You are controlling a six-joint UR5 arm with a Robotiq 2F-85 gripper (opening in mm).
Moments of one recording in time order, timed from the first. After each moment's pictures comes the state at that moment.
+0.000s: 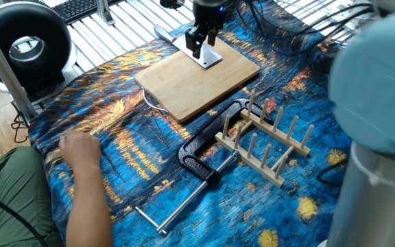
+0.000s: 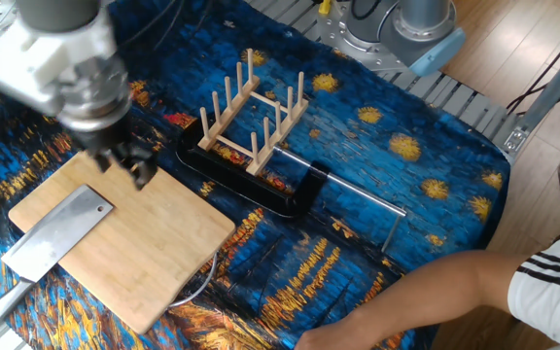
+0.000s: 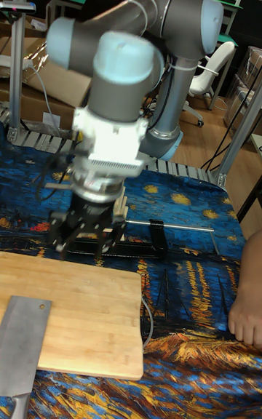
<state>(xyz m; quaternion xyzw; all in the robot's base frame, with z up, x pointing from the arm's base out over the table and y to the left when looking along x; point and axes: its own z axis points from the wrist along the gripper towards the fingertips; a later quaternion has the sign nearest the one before) 0.661 -0.076 0.105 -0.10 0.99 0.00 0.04</state>
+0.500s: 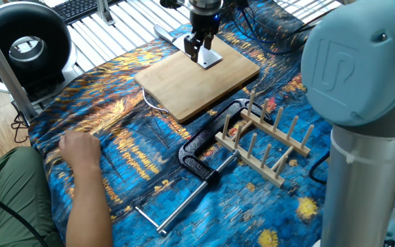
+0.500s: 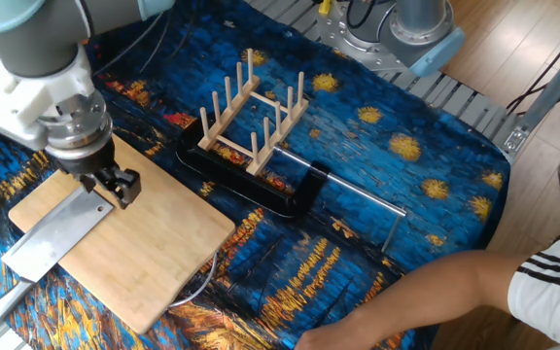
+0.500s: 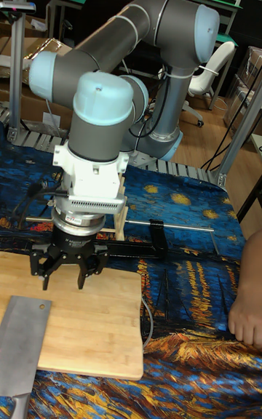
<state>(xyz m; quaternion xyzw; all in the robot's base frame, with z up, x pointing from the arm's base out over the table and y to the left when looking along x) 0.679 -0.090 0.075 -0.11 0.99 -0.01 0.04</state>
